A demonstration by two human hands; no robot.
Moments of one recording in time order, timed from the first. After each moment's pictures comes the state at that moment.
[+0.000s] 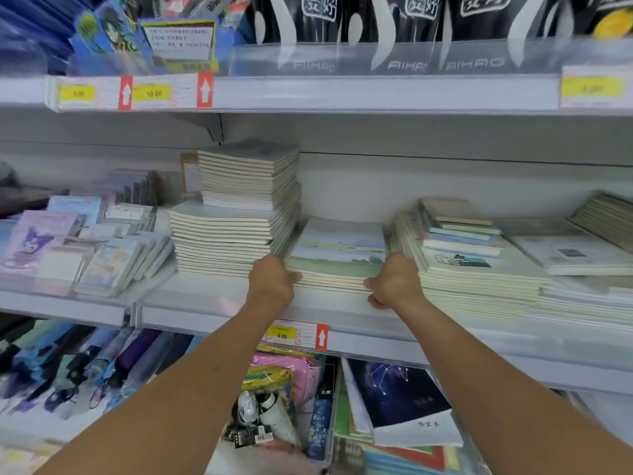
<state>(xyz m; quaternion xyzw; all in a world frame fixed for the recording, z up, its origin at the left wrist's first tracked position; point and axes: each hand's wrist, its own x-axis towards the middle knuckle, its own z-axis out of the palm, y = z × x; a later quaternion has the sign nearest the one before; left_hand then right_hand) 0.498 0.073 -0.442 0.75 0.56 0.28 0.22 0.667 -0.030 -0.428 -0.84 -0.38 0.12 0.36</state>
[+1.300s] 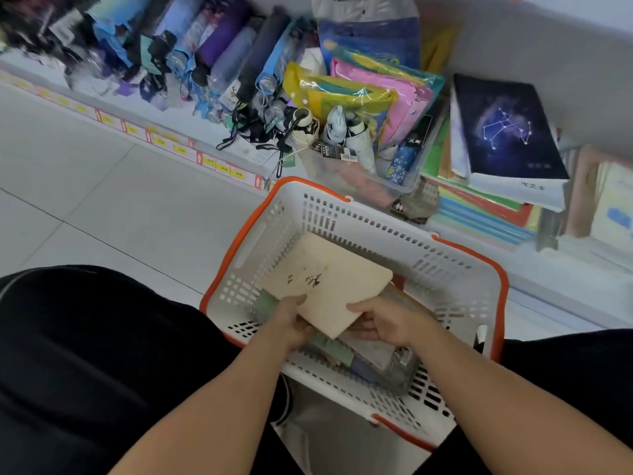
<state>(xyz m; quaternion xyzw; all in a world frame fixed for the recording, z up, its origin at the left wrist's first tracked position) 0.290 -0.215 -0.801 -0.04 0.63 0.24 0.74 0.476 -0.243 -0.817 -0.64 -0.06 0.74 0.19</state>
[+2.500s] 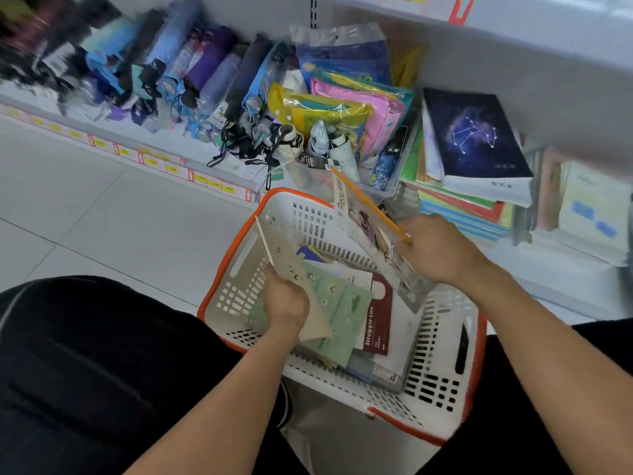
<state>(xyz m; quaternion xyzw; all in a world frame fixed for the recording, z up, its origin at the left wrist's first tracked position) 0.306 -0.212 -0.749 0.42 0.74 0.25 0.46 0.519 -0.218 -0.636 -0.76 -0.61 0.21 -0.02</state>
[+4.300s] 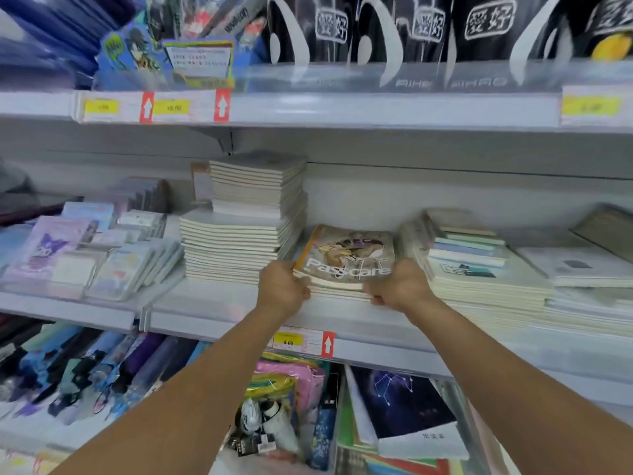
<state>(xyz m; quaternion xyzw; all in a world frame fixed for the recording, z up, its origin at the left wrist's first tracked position) 0.491 0.063 -0.439 0.68 0.45 0.39 0.42 0.653 -0.049 -0.401 -0.81 -0.35 0.21 0.42</state>
